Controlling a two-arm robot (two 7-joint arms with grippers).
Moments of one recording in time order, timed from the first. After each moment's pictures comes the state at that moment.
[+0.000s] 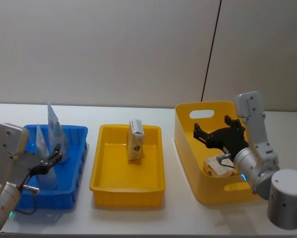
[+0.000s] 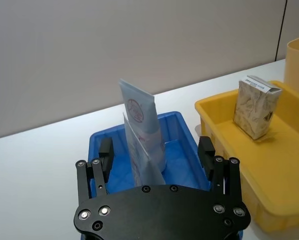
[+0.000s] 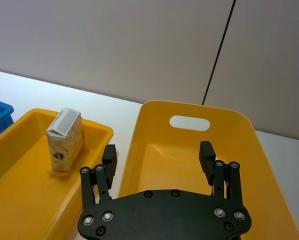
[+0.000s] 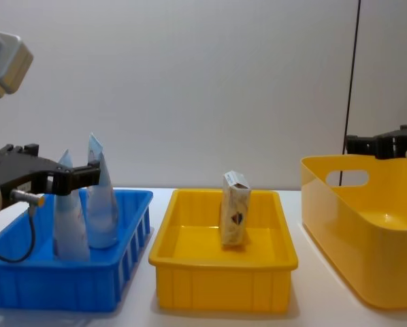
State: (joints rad) left arm -0.25 0.37 0.34 -1.54 -0.21 0.10 0.05; right arm 0.36 0.18 -0.18 -1.44 0.08 0.29 0.12
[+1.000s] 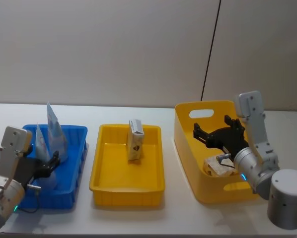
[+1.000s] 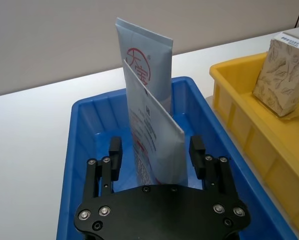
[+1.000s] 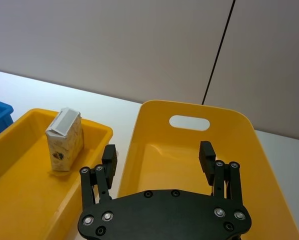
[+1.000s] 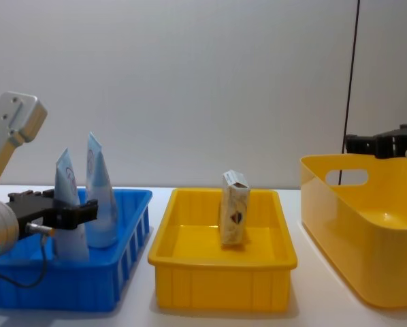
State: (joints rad) left arm -0.43 0.28 0.34 -1.18 -0.23 0.05 -0.07; right arm 0.36 0.18 -0.18 -1.45 0.08 0.29 0.12
